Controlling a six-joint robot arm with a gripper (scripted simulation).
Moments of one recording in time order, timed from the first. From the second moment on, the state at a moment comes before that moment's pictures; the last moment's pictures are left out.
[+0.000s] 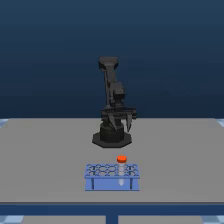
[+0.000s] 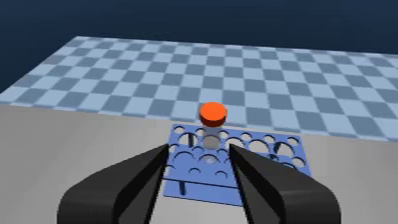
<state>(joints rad) 0.13 -0.72 1.18 0.04 -0.13 -0.03</state>
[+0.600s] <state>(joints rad) 0.14 -0.55 1.09 0.26 -0.16 -0.23</state>
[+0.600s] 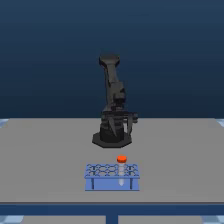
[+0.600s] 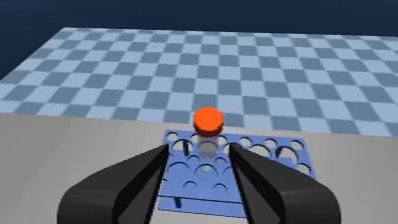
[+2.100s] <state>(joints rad) 0.15 -0.18 0.79 1.05 -0.15 -0.96</state>
